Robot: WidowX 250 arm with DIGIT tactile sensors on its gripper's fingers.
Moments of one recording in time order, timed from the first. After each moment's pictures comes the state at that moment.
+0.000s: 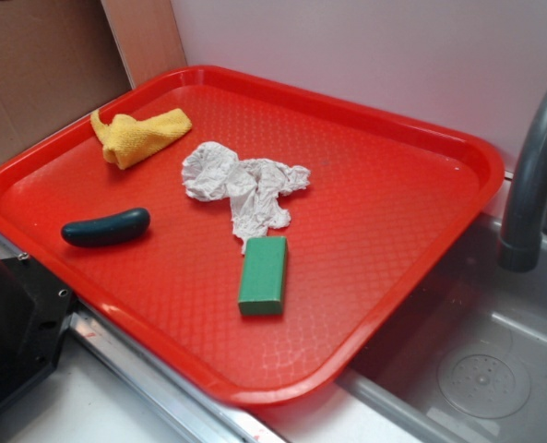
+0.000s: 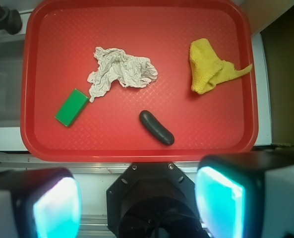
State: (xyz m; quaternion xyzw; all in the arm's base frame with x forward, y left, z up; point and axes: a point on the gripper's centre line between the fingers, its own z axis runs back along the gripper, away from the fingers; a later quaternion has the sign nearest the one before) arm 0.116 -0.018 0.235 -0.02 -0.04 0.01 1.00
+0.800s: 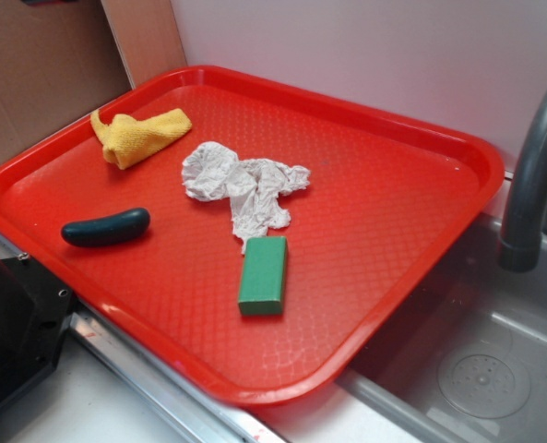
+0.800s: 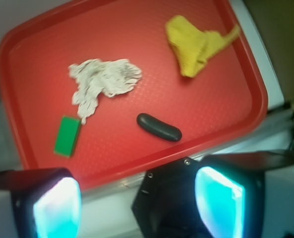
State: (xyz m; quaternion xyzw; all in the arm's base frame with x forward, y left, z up) arm 0.140 -0.008 0.209 -0.04 -0.02 0.23 0.97
